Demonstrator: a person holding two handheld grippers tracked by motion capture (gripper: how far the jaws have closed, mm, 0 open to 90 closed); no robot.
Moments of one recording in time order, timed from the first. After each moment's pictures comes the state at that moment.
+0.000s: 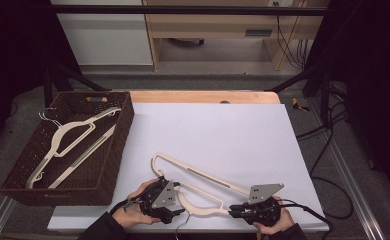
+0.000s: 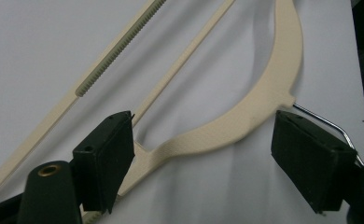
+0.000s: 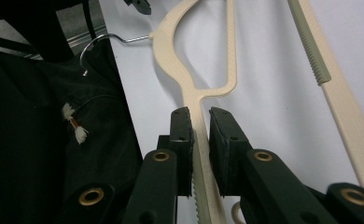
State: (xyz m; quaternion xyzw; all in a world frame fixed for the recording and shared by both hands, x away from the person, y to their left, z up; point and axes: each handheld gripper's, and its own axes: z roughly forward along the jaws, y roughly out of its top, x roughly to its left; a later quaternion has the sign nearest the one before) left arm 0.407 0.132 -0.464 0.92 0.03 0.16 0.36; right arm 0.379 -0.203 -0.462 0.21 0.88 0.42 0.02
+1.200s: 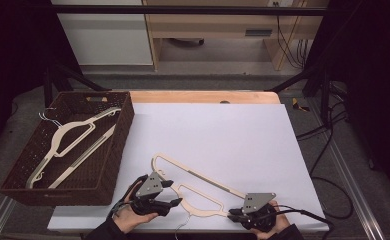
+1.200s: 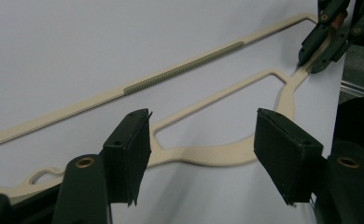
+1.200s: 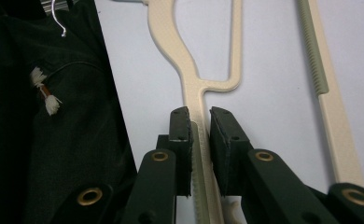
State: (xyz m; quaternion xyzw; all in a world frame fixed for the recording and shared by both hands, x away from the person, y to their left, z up) left arm 0.402 0.154 -0.446 0.86 0.22 0.11 0.45; right arm 0.371 -0.194 -0.481 0.18 0.91 0.38 0.06
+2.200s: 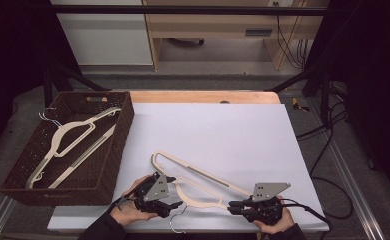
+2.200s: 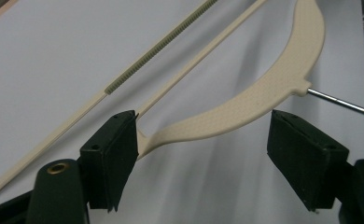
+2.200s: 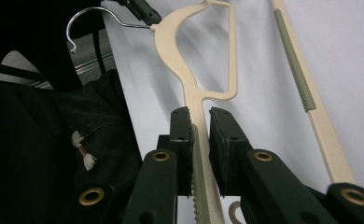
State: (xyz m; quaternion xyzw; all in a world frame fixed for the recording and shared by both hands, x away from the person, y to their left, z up) left arm 0.413 0.140 -0.456 0.90 0.08 0.17 0.39; right arm 0.378 -0.206 -0.454 0.21 0.86 0.47 0.02
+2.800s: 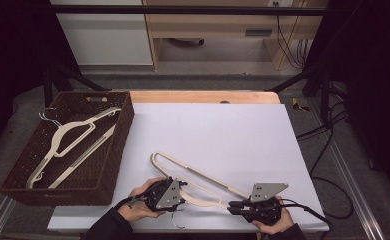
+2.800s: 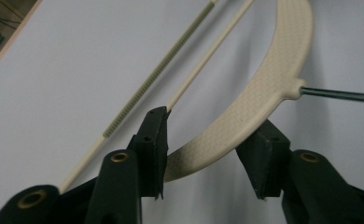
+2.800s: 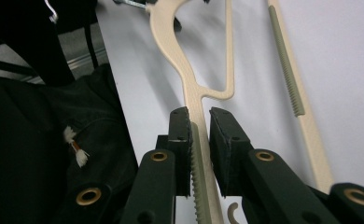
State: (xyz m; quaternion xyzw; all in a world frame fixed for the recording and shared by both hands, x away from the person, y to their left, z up) left arm 0.413 0.119 -0.457 0.91 0.00 0.21 0.37; right arm 0.379 -0.204 -0.458 0.21 0.86 0.45 0.03
